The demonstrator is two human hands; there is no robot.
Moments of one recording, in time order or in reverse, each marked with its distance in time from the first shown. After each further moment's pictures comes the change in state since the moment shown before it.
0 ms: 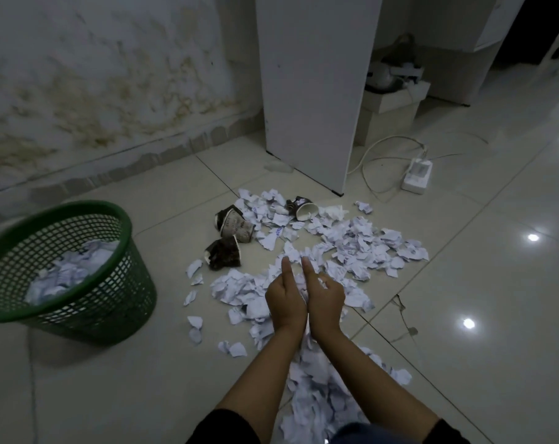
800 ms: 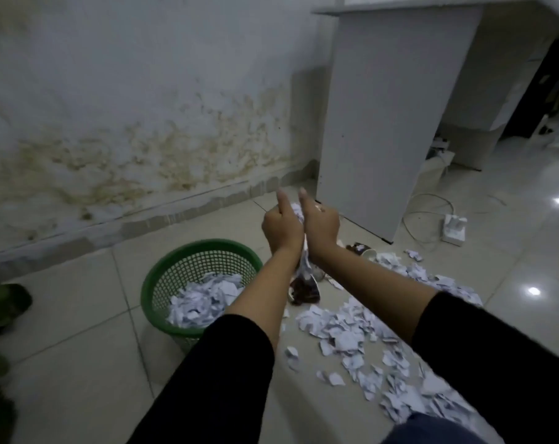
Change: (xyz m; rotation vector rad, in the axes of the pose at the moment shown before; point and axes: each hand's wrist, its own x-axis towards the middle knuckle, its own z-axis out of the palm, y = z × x) left_hand 0.137 0.199 -0.205 -0.110 0.050 0.264; right_hand -0.037 -0.196 0.249 -0.077 -0.119 -0.234
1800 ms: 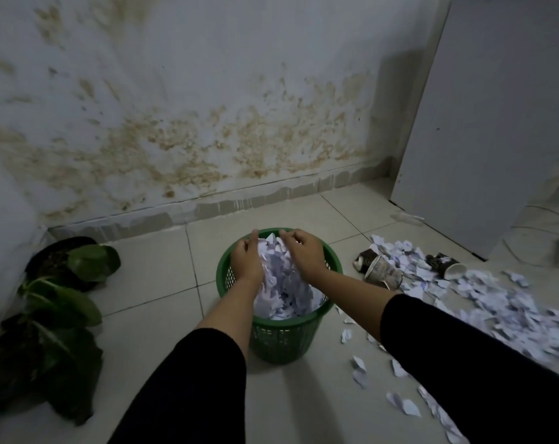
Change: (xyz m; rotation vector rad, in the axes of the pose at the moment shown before) left_hand 0.089 -0.138 -0.172 0.044 0.173 -0.239; right_hand -0.040 0.110 0.159 -0.054 -0.484 -0.033
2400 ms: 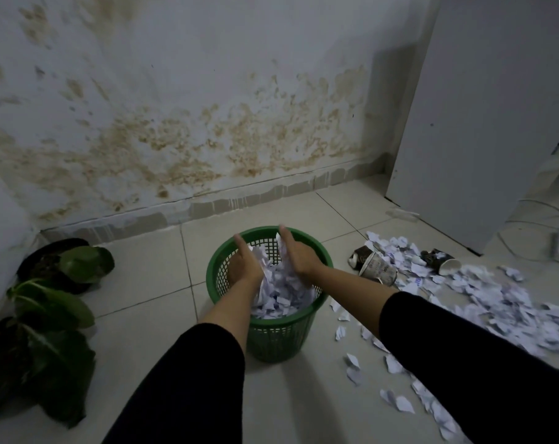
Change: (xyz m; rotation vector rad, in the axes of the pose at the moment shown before) left_hand -0.012 -0.008 0.012 0.358 0.097 -0.144; right_hand -0.002 -0.010 -0.020 -0.324 -0.300 0.169
